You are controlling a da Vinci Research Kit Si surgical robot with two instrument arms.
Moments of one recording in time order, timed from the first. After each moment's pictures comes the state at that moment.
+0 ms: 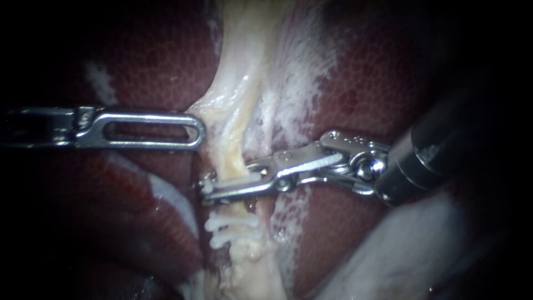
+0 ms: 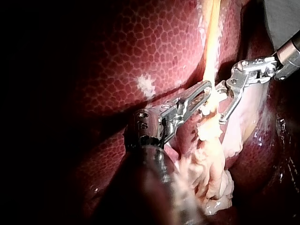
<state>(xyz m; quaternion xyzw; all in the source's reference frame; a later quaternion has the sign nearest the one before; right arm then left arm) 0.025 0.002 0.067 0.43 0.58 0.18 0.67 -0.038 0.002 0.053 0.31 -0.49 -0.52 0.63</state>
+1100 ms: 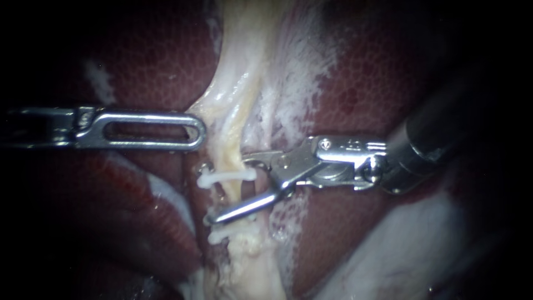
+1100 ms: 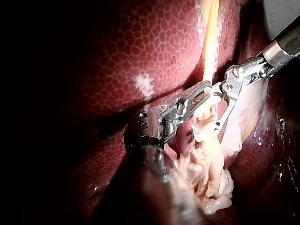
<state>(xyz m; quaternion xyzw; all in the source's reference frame) 0.027 0.000 0.068 0.34 0.62 0.09 0.70 -0.038 0.002 0.052 0.31 -0.49 -0.52 0.63</state>
